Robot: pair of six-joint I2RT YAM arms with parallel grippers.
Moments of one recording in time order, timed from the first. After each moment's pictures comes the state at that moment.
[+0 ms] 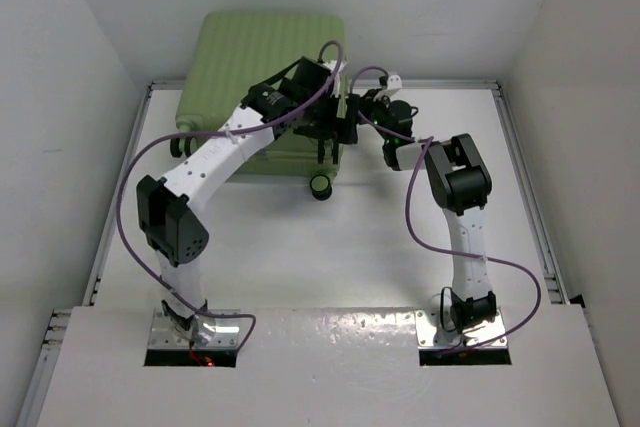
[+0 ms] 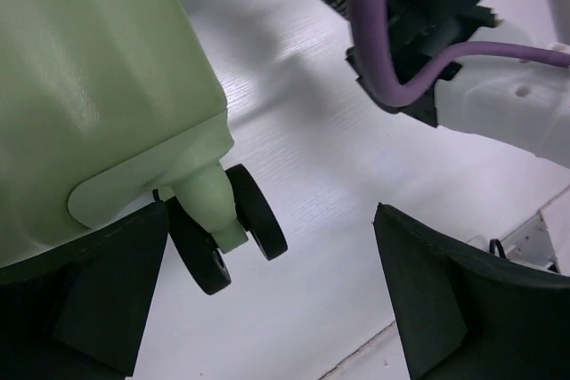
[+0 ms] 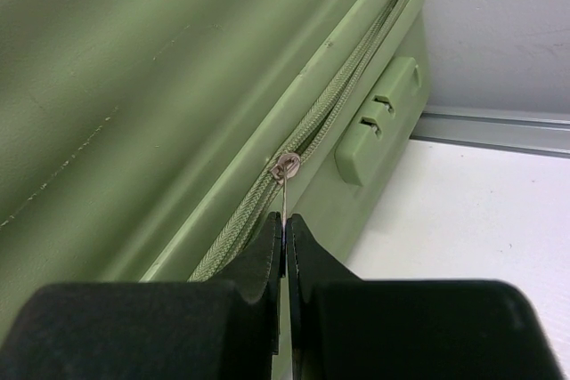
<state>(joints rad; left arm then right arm) -0.63 1.84 1.93 -0.80 0.11 -0.34 0.27 2.34 1.35 1.03 -0.25 0.38</state>
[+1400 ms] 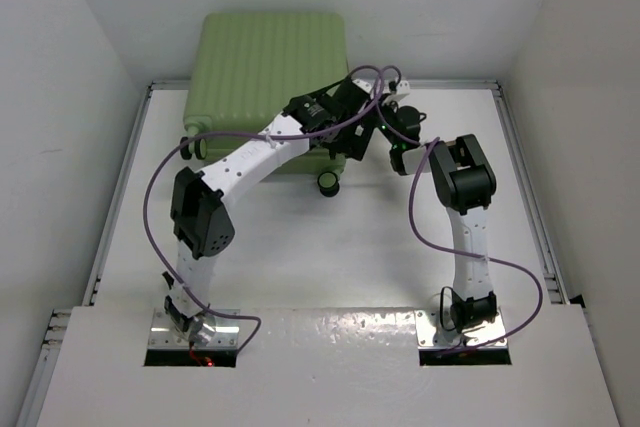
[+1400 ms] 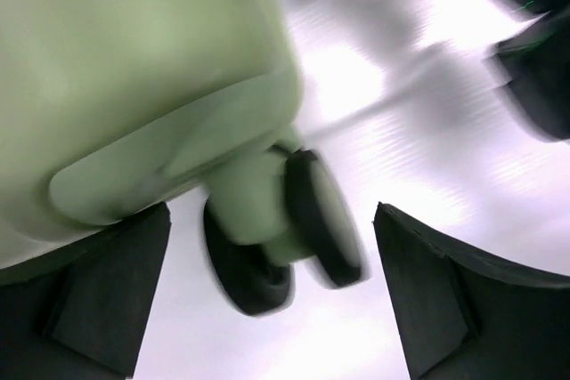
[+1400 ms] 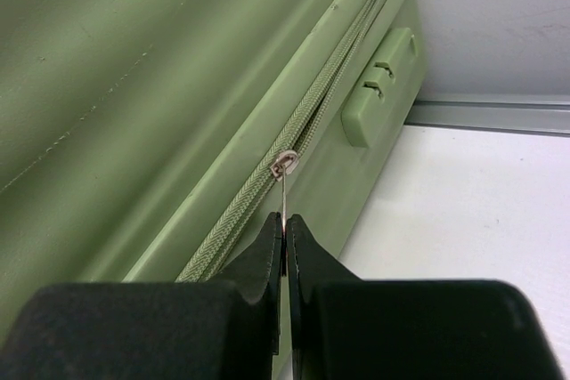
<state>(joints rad) -0.75 1.99 2.00 -0.88 -0.28 -0.26 0.23 2.33 1.28 1.11 -0.29 0.43</state>
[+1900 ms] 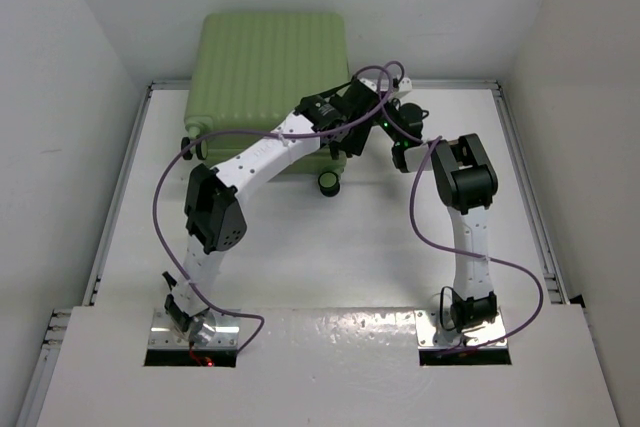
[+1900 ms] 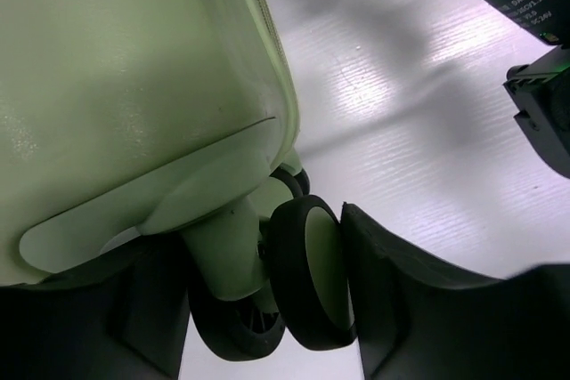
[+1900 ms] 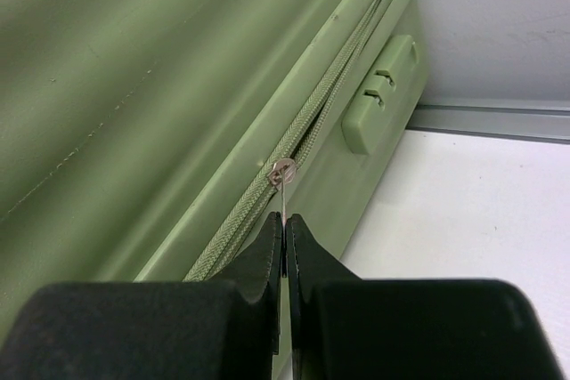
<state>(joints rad) -0.77 2.10 2.13 -0.90 -0.34 -0.27 0.21 2.33 1.30 1.10 -0.33 0.45</state>
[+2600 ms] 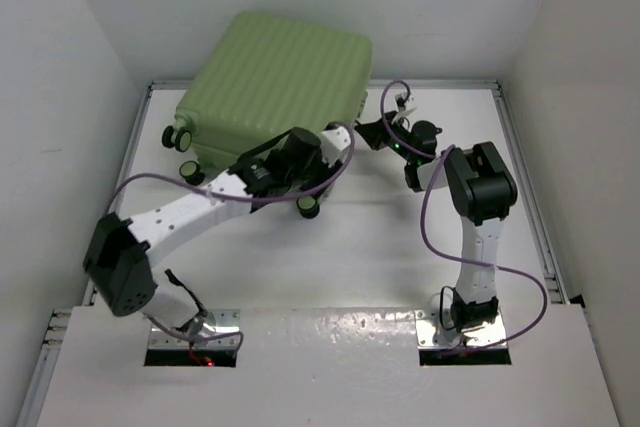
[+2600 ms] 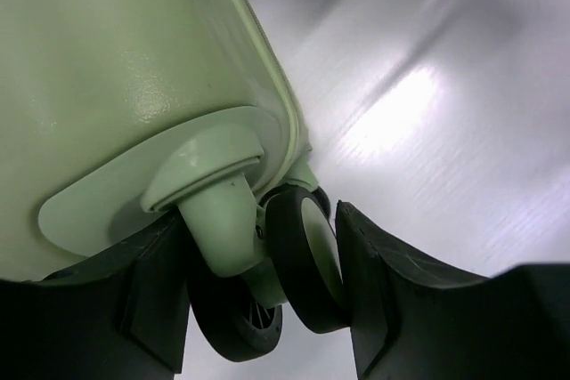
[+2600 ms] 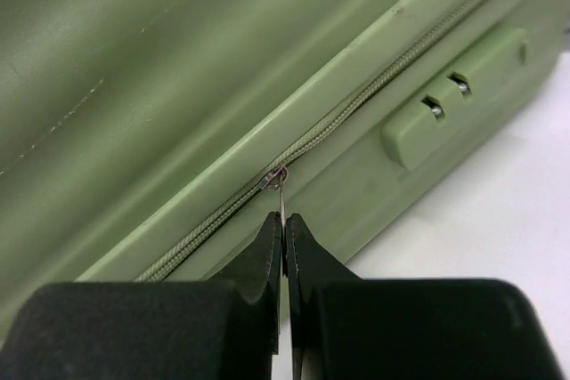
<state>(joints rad) -0.80 1.49 1.24 -0.39 -0.14 0.10 0.19 2.17 1.01 1.17 -0.51 0.45</state>
